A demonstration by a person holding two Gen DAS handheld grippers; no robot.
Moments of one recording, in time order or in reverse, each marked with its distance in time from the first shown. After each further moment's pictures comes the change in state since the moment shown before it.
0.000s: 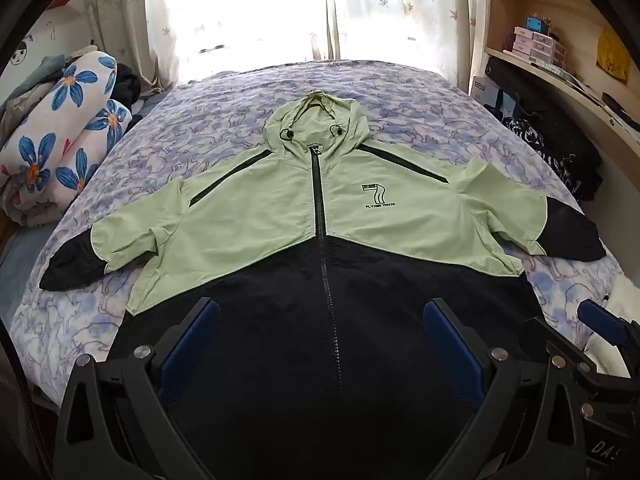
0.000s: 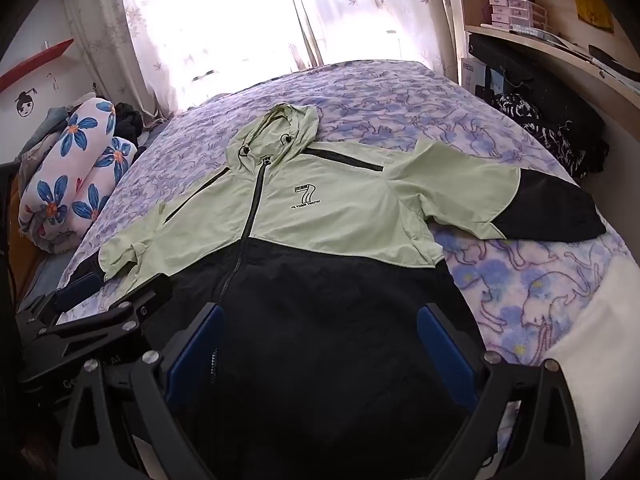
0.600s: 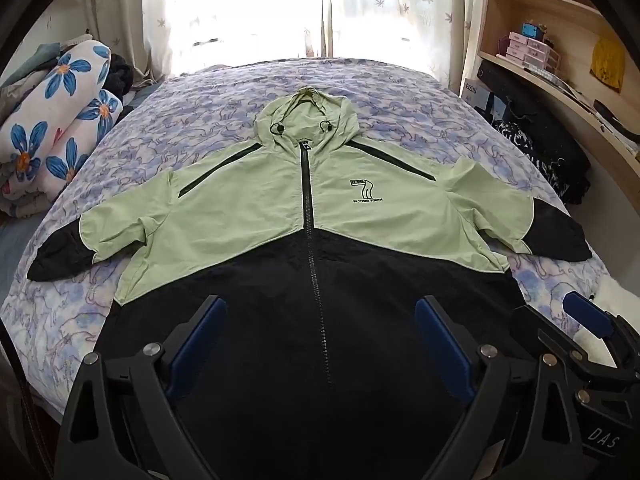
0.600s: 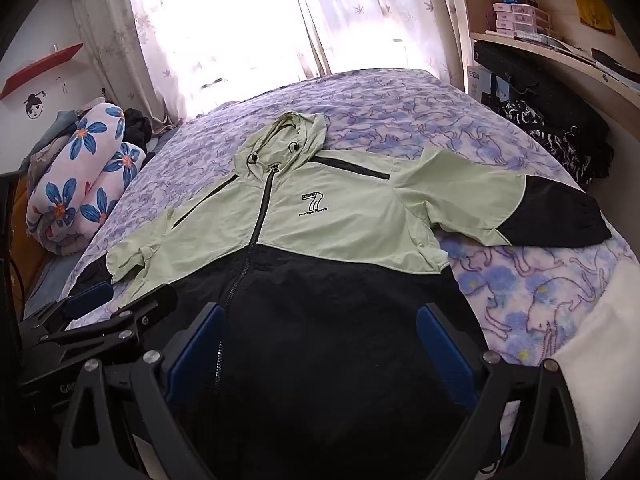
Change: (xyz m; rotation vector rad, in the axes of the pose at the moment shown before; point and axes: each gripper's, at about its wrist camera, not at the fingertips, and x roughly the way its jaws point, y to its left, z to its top) left arm -0.003 0.001 -0.008 -0.031 0.021 -0.069; right arm -0.005 0.002 0.000 -0.010 -0.050 0.032
